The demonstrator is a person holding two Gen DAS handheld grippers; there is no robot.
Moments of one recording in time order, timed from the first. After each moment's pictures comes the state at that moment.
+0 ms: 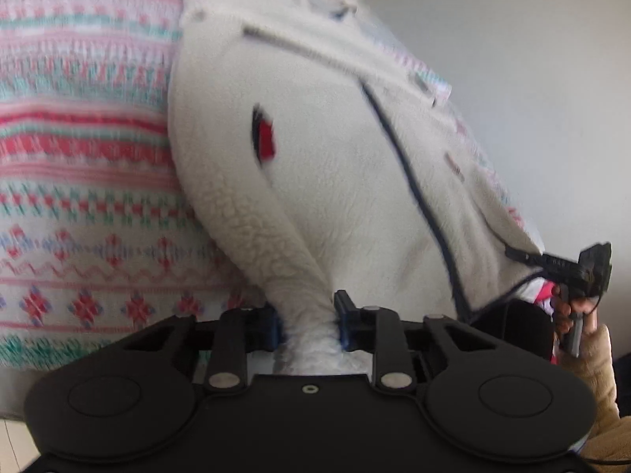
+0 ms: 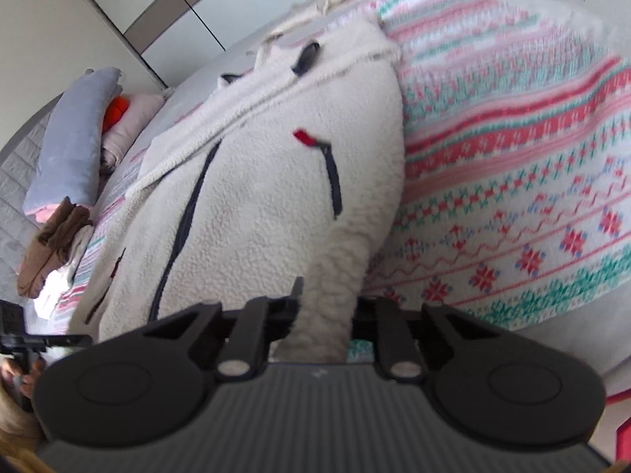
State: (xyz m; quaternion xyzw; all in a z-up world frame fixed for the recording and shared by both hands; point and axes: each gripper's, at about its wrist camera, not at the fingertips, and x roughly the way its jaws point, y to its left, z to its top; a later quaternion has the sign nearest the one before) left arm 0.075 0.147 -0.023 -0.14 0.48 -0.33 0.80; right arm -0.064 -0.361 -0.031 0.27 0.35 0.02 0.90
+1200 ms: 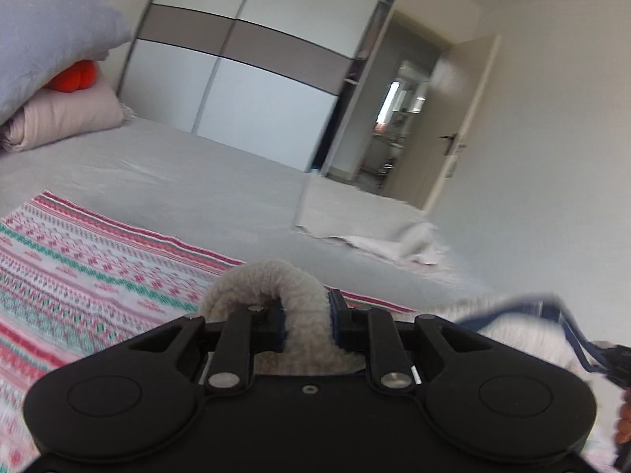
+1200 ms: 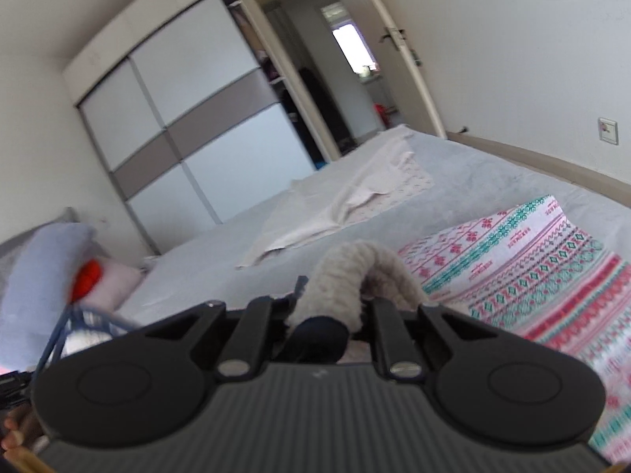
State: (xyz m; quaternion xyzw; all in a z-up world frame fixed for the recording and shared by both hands) left arm 0.407 0.058 0.077 -0.15 0.21 -0.15 0.95; right arm 0.279 -0.432 0.076 0.26 0.13 -0.07 0.95
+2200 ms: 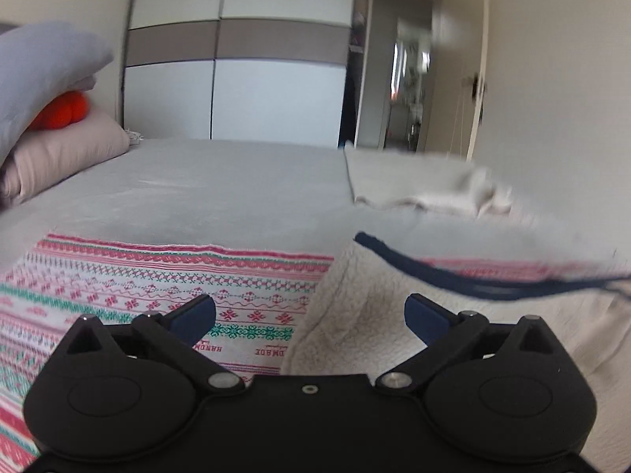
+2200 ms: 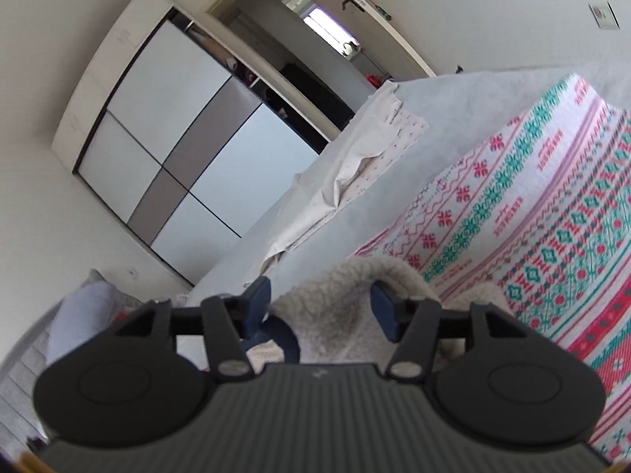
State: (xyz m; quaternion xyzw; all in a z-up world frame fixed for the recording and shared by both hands) left arm 0.492 0.046 0.015 0.00 0.22 -0.13 0.97; right arm 0.347 -0.498 -0.009 0.41 0.11 -0.01 0.91
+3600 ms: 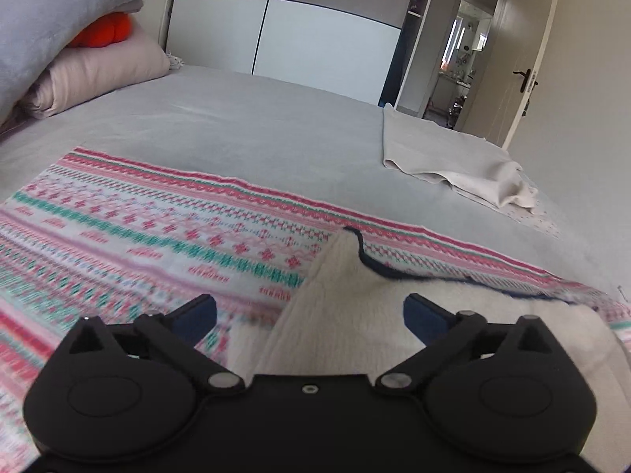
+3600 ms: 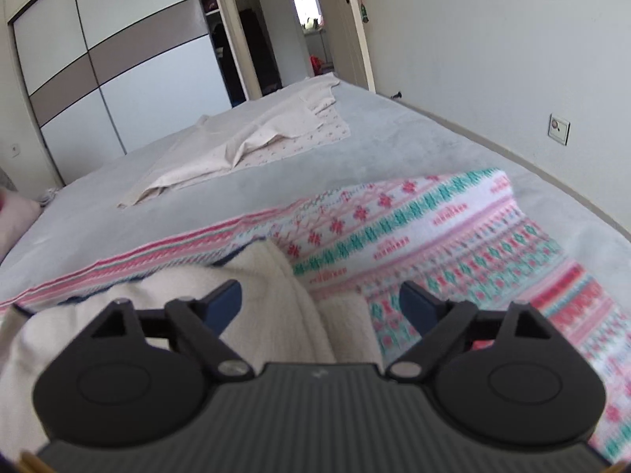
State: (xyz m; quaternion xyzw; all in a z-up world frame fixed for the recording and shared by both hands) left arm 0.468 0.072 0.021 -0.10 0.31 -0.07 0.94; right arm 0.330 -0.468 0.026 0.19 0.25 -0.16 0.93
